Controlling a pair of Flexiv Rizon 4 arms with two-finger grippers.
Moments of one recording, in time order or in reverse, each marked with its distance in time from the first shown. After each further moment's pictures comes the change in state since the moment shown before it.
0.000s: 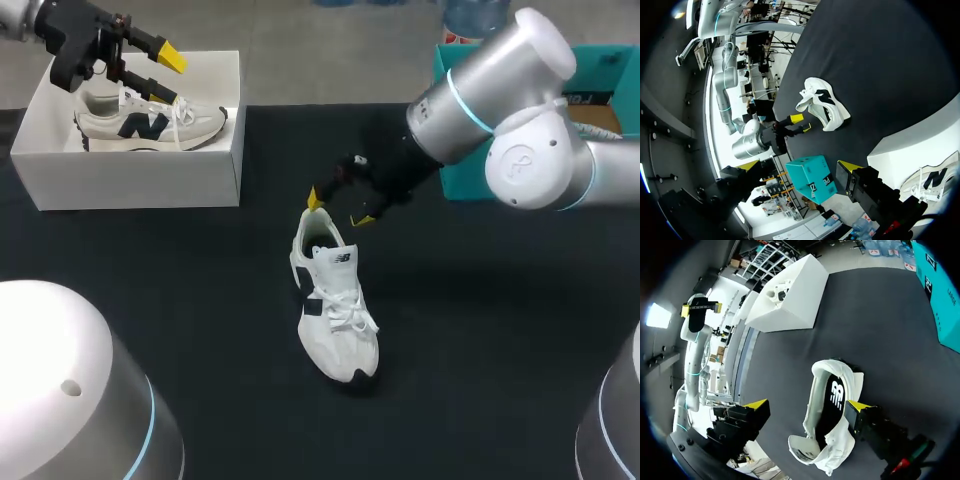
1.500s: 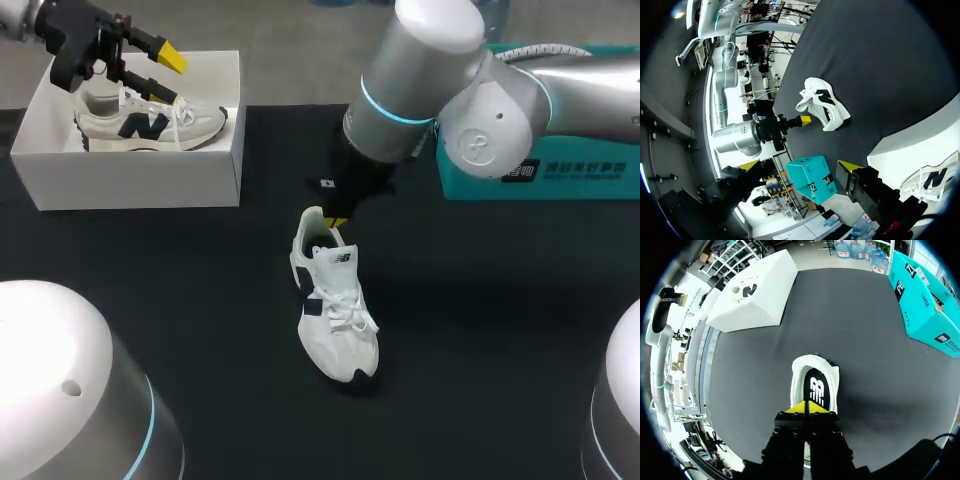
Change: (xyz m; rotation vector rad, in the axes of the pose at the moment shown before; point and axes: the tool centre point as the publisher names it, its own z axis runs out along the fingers) left arm 0.000 0.000 0.000 0.000 0.000 0.000; right arm -0.004 -0.007 0.016 -0.004 -0.385 0.053
